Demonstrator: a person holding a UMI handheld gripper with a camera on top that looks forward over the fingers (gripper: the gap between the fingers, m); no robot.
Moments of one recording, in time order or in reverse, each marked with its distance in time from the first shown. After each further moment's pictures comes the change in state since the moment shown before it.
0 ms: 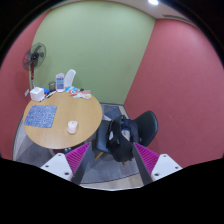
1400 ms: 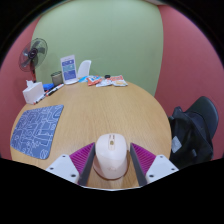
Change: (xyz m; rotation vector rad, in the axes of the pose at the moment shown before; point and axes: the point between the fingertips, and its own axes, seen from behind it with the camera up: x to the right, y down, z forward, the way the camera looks) arm -0.289 0.012 0.390 0.020 -0.228 0.144
